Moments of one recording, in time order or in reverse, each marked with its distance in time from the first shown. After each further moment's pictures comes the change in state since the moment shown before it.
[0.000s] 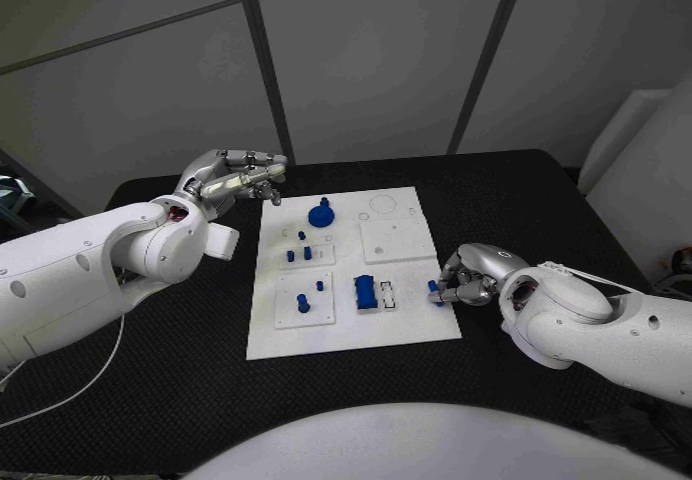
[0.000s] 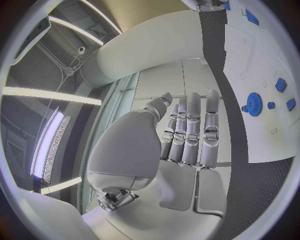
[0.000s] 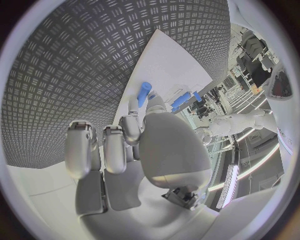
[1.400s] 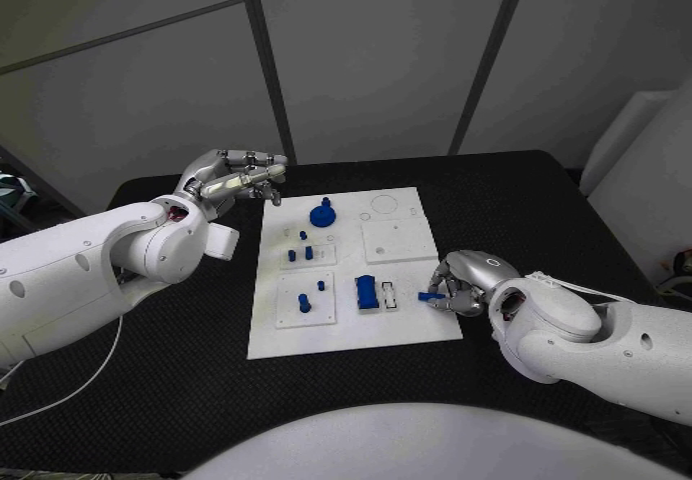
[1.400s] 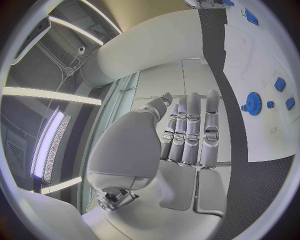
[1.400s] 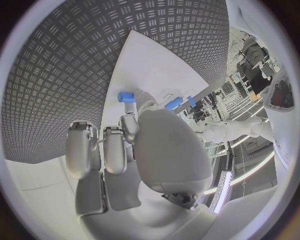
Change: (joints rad) left arm 0.000 -0.007 0.000 0.006 0.000 0.000 -0.001; left_hand 0.000 0.000 0.000 0.000 0.000 -0.004 0.004 0.000 0.000 0.000 0.000 0.004 0.000 0.000 0.000 0.000 -0.001 0.000 0.000 0.000 0.000 -0.002; right arm -0.025 0.024 0.000 0.057 -0.106 -0.006 -0.077; right_hand 0.138 -0.042 0.342 -0.048 0.013 0.003 -0.003 -0.009 0.007 -0.012 -0.009 -0.021 0.002 0.002 -0.013 0.000 0.000 0.000 0.000 -0.011 0.001 0.000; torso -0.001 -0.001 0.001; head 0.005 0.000
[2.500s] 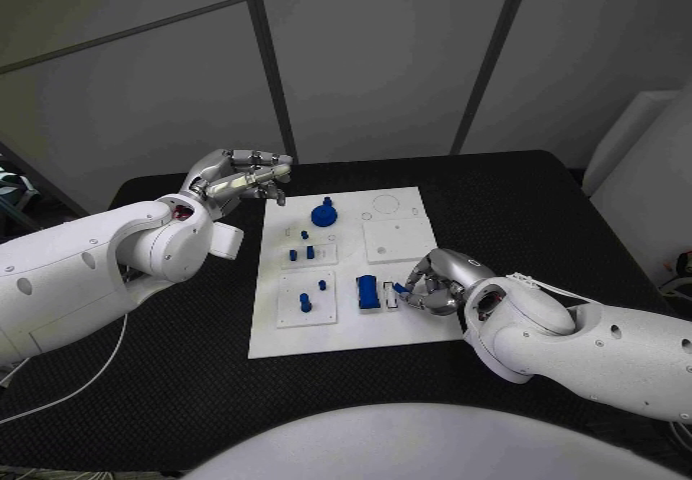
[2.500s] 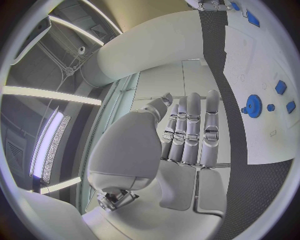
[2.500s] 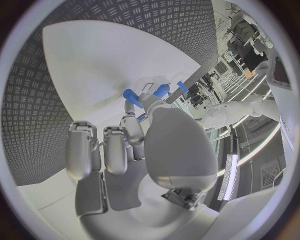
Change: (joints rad) left arm 0.000 0.008 0.000 0.000 0.000 0.002 -0.003; left_hand 0.005 0.005 0.000 0.000 0.000 0.000 0.000 0.004 -0.001 -0.007 0.000 0.003 0.000 0.000 0.000 0.000 -0.001 0.000 0.000 0.000 -0.004 -0.002; right arm 0.001 0.098 0.009 -0.018 0.151 -0.099 -0.006; right_hand -0.172 -0.061 0.208 0.004 0.007 -0.002 -0.001 0.001 -0.001 0.027 -0.012 0.016 0.016 -0.002 -0.002 0.009 0.001 0.000 0.004 -0.004 0.011 0.000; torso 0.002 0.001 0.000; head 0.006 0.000
